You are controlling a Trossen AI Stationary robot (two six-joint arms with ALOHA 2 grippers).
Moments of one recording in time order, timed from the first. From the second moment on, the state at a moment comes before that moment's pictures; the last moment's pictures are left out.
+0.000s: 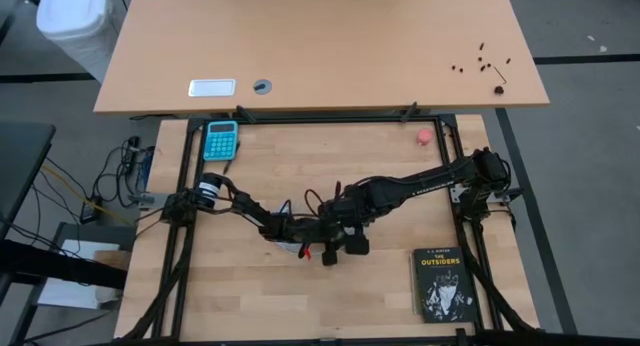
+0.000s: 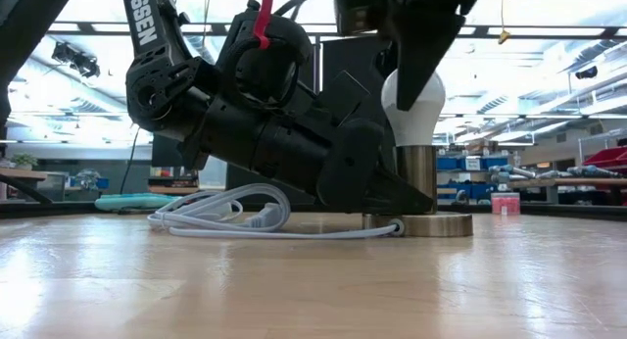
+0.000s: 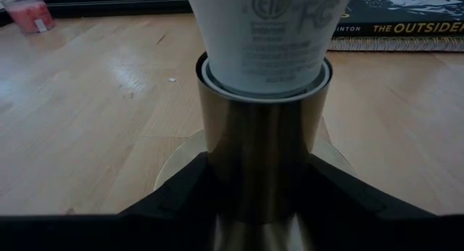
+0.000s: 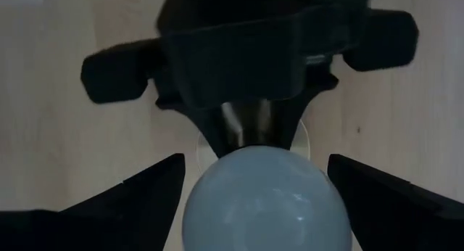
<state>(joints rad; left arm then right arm) -0.18 2.20 0.98 0.90 -0.28 -0.06 0.18 1.84 1.52 -1.00 0.01 0.23</state>
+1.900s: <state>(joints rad) -0.18 2.21 0.98 0.91 -0.31 -0.06 0.21 1.84 1.52 -1.00 0.09 -0.84</state>
